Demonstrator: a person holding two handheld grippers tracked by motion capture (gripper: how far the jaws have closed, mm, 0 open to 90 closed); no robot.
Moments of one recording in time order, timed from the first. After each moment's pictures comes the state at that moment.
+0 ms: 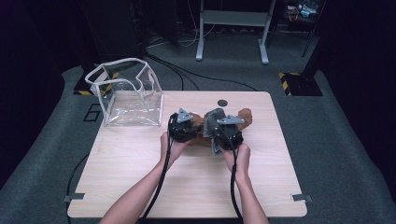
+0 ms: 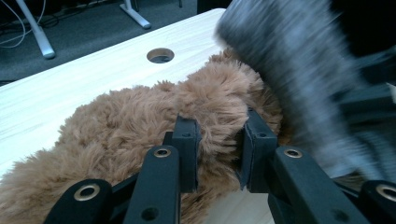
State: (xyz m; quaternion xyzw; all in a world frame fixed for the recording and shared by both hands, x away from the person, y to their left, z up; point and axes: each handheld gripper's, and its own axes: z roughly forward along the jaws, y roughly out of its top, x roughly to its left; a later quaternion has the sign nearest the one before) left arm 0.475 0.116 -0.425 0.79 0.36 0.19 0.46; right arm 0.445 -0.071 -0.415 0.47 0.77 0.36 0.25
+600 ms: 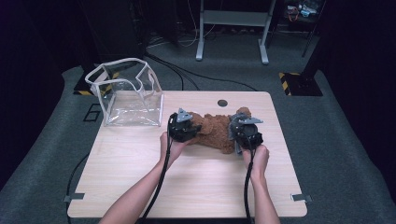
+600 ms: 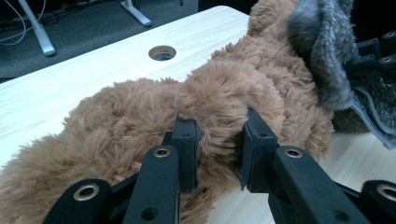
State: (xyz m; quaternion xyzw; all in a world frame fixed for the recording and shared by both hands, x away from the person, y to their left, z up) left arm 0.477 0.117 -0.427 0.79 0.36 0.19 0.46; right arm 0.461 -0.142 -0.440 0.54 0.73 0.29 0.28
